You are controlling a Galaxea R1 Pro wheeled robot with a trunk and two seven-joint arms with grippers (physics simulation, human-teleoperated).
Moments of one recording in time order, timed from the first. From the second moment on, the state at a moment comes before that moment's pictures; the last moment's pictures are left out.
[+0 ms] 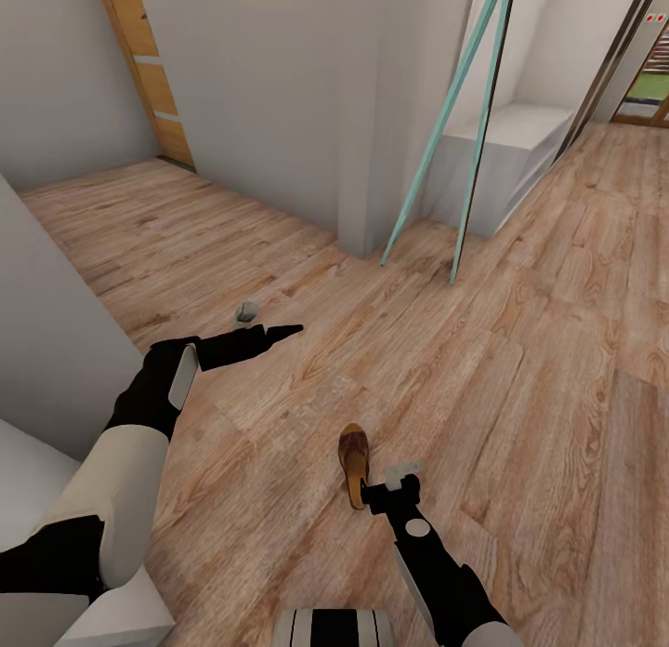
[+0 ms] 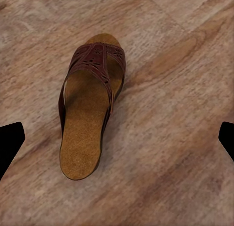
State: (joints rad) left arm -1.04 0.00 0.19 -0.83 0.14 0.74 -0.99; right arm -0.47 0.17 0.13 -0.75 0.19 0.07 -0.11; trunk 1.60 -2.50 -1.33
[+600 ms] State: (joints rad) left arm -1.04 0.00 0.19 -0.83 0.15 0.74 -0.99; right arm -0.47 0.17 0.13 -0.76 0.18 0.07 -0.11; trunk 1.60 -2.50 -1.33
